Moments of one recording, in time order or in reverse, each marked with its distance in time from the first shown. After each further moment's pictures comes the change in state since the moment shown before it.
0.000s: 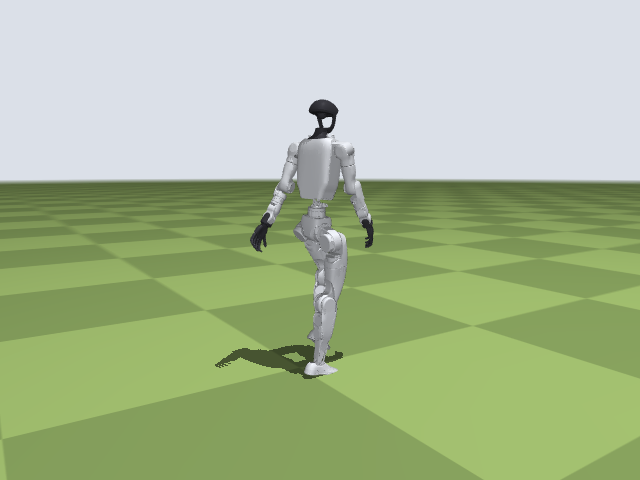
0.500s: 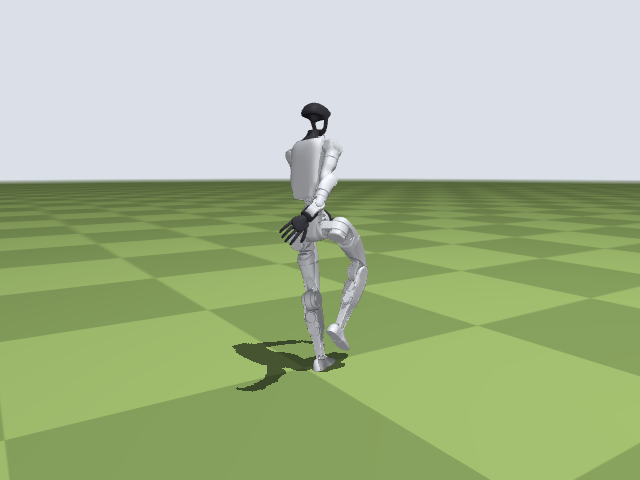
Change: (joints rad) left arm -0.710 -0.076 -0.336 -0.518 0.133 -0.246 -0.226; right arm 0.727 -0.137 -0.408 0.454 0.372 0.503 0.007; waist -0.313 0.205 0.110; left_leg 0.497 -0.034 -0.179 -0.973 -0.066 -0.262; right_leg -0.754 0.206 -0.208 1.175 0.145 -0.096
